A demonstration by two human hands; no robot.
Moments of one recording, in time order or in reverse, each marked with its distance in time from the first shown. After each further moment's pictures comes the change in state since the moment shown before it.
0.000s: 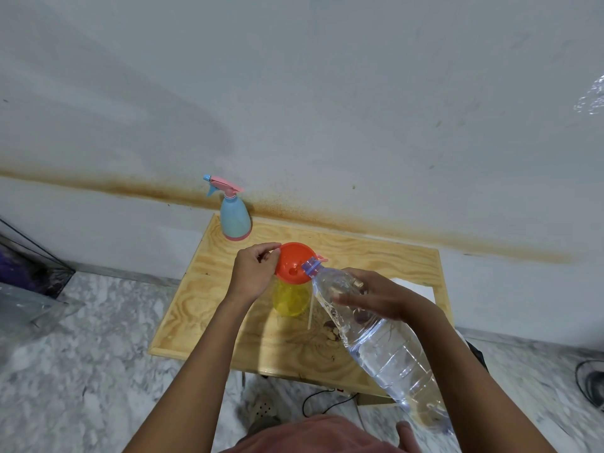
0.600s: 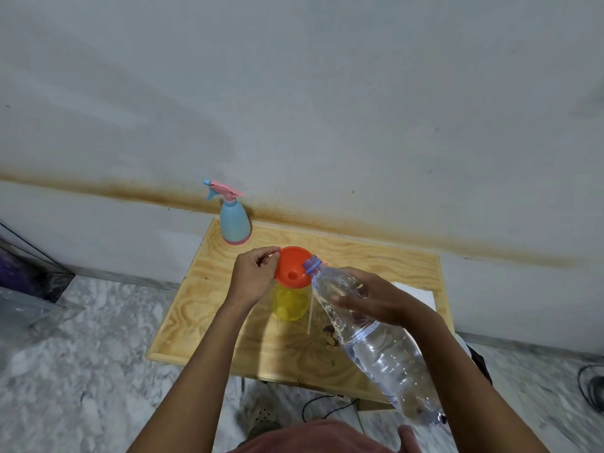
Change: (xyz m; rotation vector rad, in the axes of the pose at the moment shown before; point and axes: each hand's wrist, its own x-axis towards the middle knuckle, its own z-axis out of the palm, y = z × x) left_hand 0.001 0.000 0.001 0.004 0.010 0.001; right_hand -0.001 -0.002 -0.001 -0.054 0.056 -0.071
